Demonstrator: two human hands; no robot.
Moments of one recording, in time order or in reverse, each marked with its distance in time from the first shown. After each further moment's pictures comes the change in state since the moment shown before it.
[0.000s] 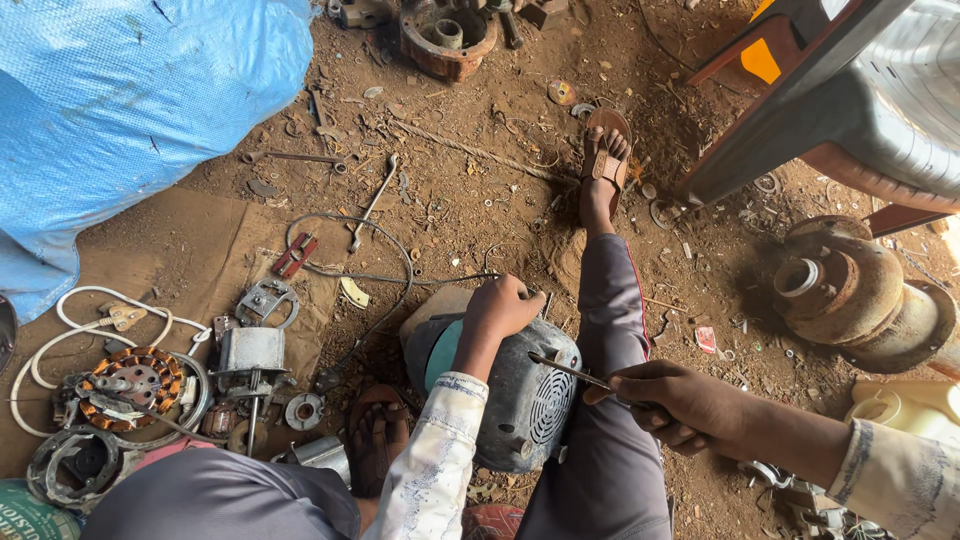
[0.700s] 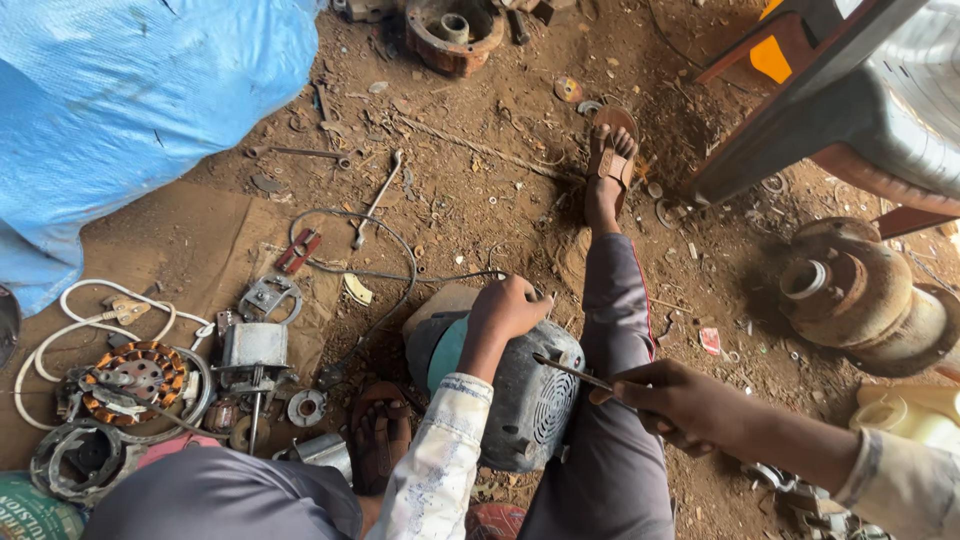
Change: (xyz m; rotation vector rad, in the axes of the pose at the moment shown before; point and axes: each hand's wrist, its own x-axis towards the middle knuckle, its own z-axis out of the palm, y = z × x) left_hand -0.006 0.005 -0.004 0.003 -0.057 -0.027; right_hand 0.008 0.000 -0.001 -0.252 0.102 -0.017
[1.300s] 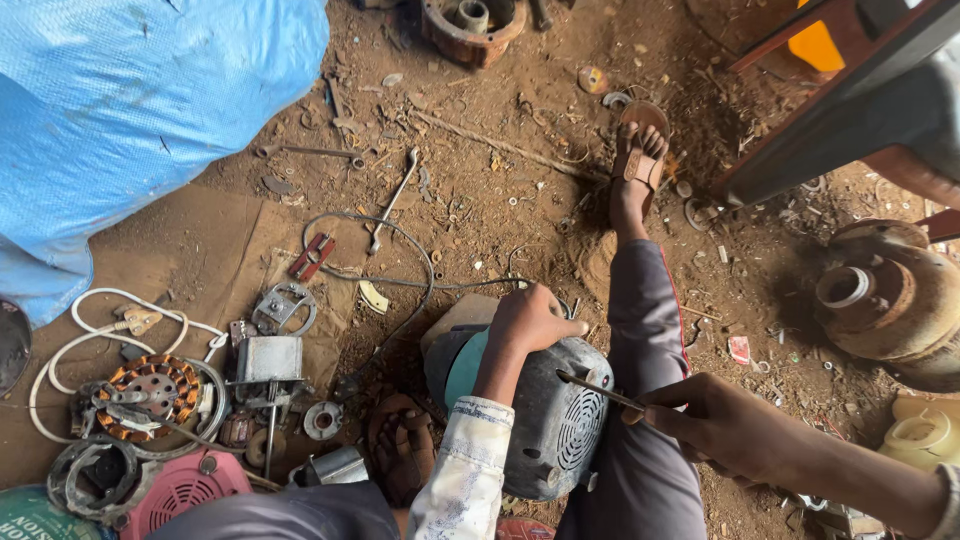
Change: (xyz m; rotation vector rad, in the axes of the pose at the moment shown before) left_hand 0.020 -0.014 -0.005 -0.073 -0.045 0.051; right_hand 0.000 -0.033 -0.002 -0.313 0.062 -0.064
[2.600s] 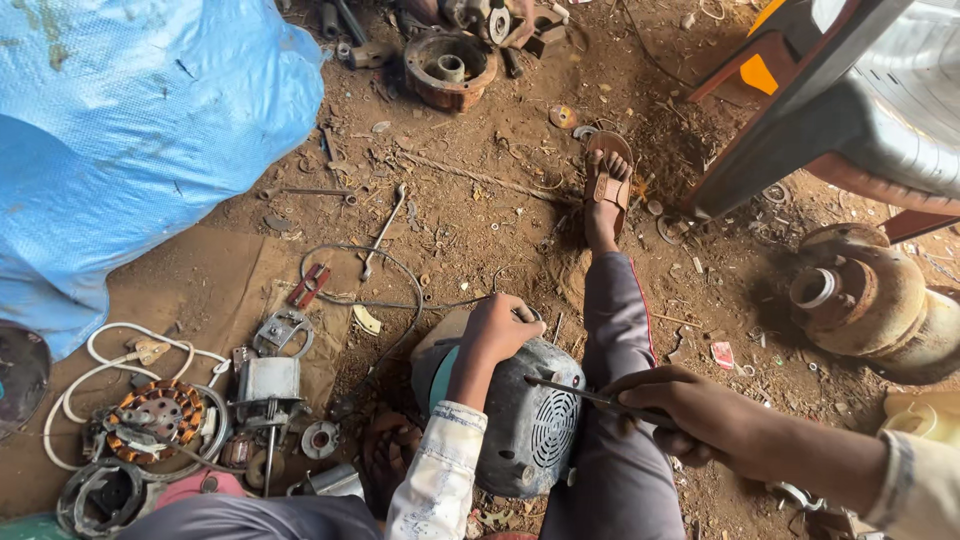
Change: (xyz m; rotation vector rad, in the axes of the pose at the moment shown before) left_hand -0.029 0.011 -0.014 -0.123 0.097 0.057; right_hand -0.025 0.013 0.006 0.443 -0.036 0.044
